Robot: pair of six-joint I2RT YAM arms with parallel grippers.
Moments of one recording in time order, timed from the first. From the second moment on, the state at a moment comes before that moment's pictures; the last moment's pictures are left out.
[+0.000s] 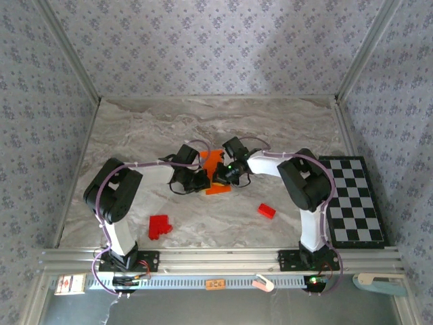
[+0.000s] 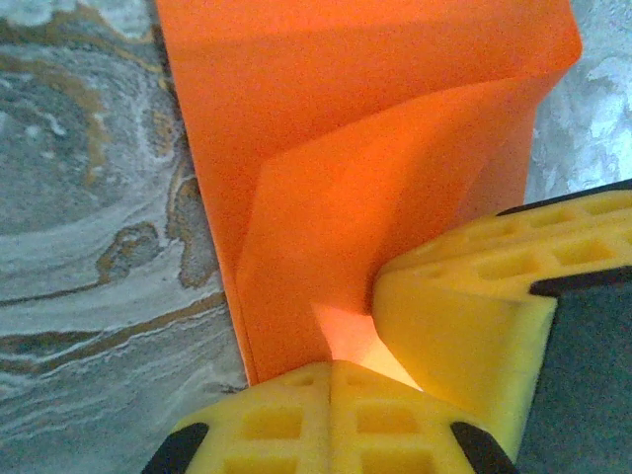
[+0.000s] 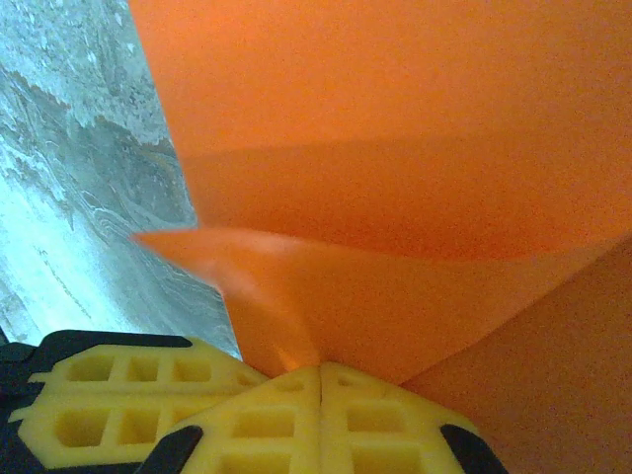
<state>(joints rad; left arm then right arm) -0.60 1.79 0.91 -0.23 0.46 -0.75 0.62 1.97 1.16 -0.28 -0.53 0.78</state>
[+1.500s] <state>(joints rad) -0.58 1.80 0.95 -0.30 0.48 -0.74 0.55 2.02 1.23 -0.28 -0.52 0.69</state>
